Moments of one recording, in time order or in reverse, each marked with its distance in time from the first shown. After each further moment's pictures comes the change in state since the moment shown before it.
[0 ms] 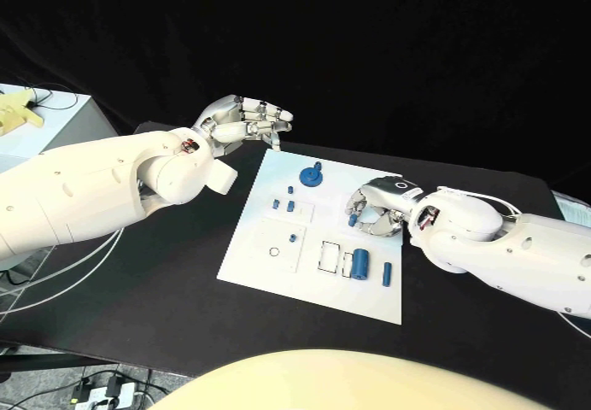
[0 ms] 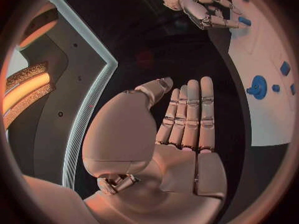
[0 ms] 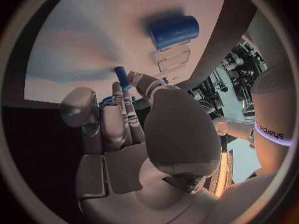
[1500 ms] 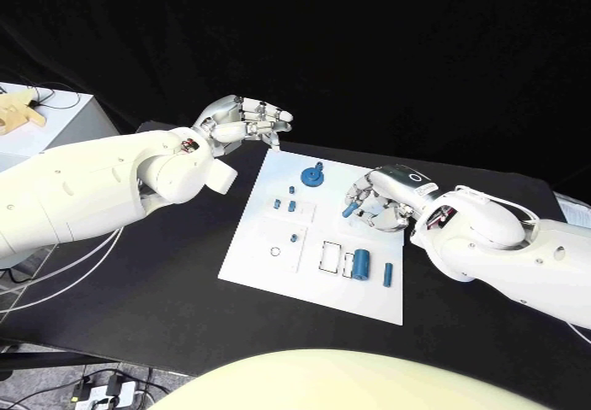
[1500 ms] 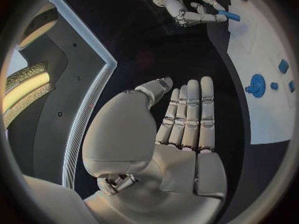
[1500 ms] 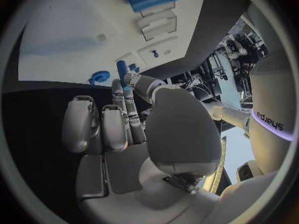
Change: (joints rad) left arm 0.000 -0.008 0.000 -0.002 -0.001 0.004 -0.006; left_hand 0.000 0.000 -0.003 0.003 0.000 0.000 0.000 0.000 -0.001 -0.004 -0.004 0.000 0.000 0.000 0.000 0.000 -0.001 0.000 0.004 0.004 -0.007 -0.005; right arm 0.005 -0.075 0.031 0.179 0.030 -0.157 -0.058; right_hand 0.001 0.049 0.150 -0.046 -0.025 0.112 -0.026 0.078 0.040 0.128 0.000 -0.027 0.019 0.007 -0.021 0.048 0.047 -0.032 0.020 -0.020 0.221 0.191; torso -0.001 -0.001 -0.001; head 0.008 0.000
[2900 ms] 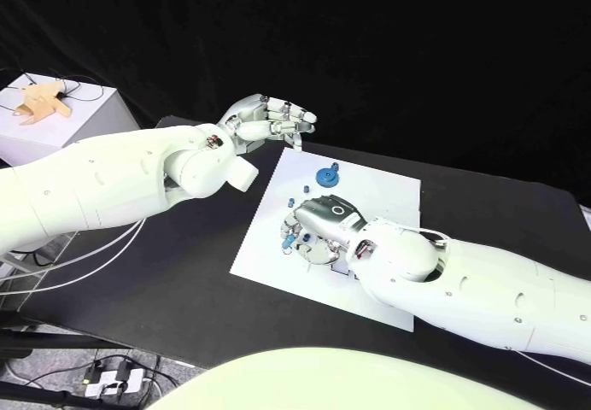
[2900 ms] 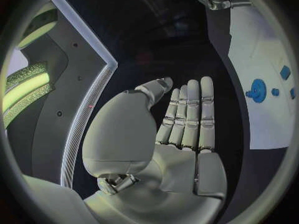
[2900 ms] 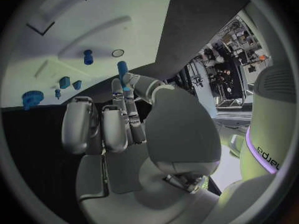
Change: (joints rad) left arm 0.000 0.017 -0.001 0.000 0.000 0.008 -0.004; left_hand 0.000 0.000 0.000 0.000 0.000 0.000 0.000 0.000 -0.001 0.000 0.000 0.000 0.000 -0.004 0.004 0.000 -0.001 0.000 0.000 0.000 -0.005 -0.002; right arm -0.080 0.314 -0.032 -0.090 -0.145 0.041 -0.006; right_hand -0.002 0.002 0.009 -0.010 -0.004 -0.017 -0.005 0.023 0.000 0.005 0.002 -0.012 -0.002 0.000 0.000 0.000 -0.007 -0.011 0.000 0.000 0.019 0.016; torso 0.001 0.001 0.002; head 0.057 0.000
